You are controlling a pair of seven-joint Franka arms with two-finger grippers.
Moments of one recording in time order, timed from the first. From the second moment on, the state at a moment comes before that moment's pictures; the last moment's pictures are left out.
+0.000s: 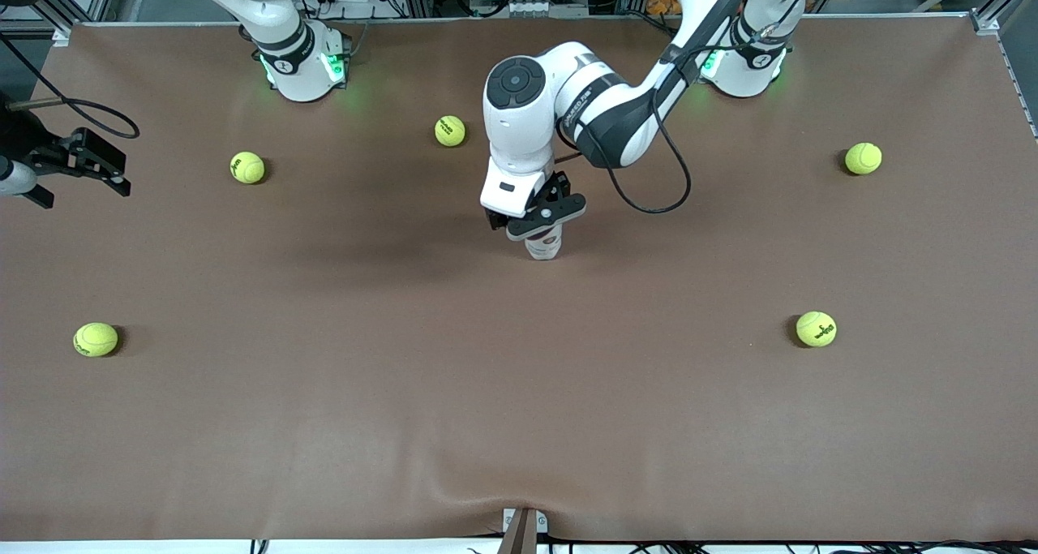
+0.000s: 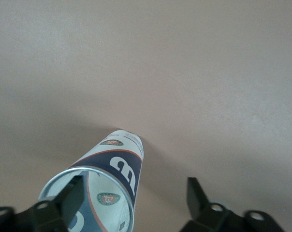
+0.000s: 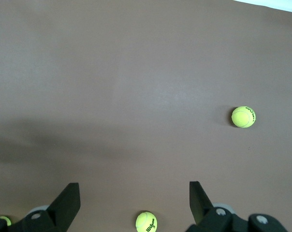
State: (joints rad) left arm -0.73 0.52 -0.16 -1.52 0.16 2.05 -1.34; right arm 0.05 -0.08 -0.07 -1.68 -0.02 1.69 -0.21
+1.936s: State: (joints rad) left arm -0.40 0.32 -0.15 -1.44 0.16 1.85 -0.85; right arm 0.05 -0.10 -0.08 -1.67 0.00 1.63 -0.14
